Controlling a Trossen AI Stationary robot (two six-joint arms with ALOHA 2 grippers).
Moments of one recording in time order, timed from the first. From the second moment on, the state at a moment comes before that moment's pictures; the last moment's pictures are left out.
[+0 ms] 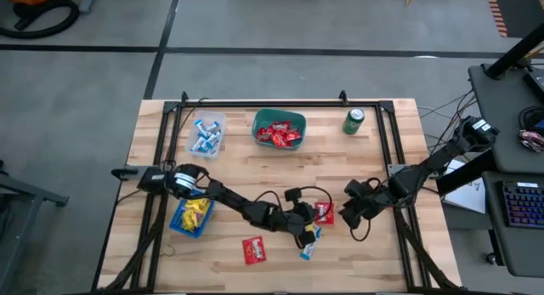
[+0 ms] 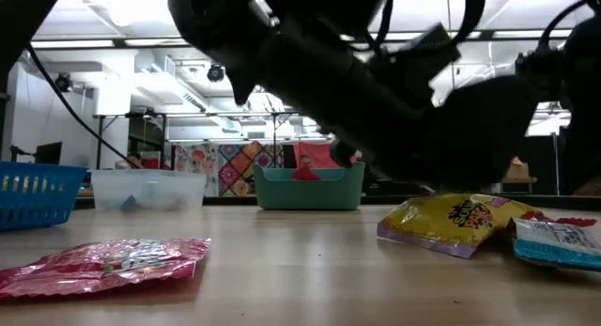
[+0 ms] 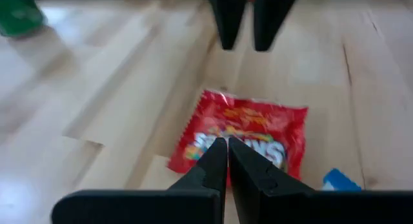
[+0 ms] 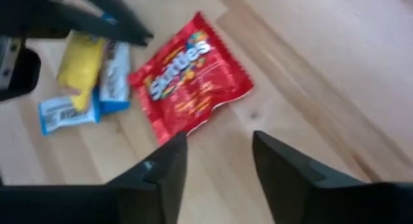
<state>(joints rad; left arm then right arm) -0.32 2.34 1.52 0.29 -0.56 -0.22 0.55 1.10 0.43 -0.33 0.23 1.22</state>
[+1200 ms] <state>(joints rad) -0.31 2.37 1.52 0.20 -0.55 -0.32 0.48 1.43 0.37 0.23 0.29 1.22</state>
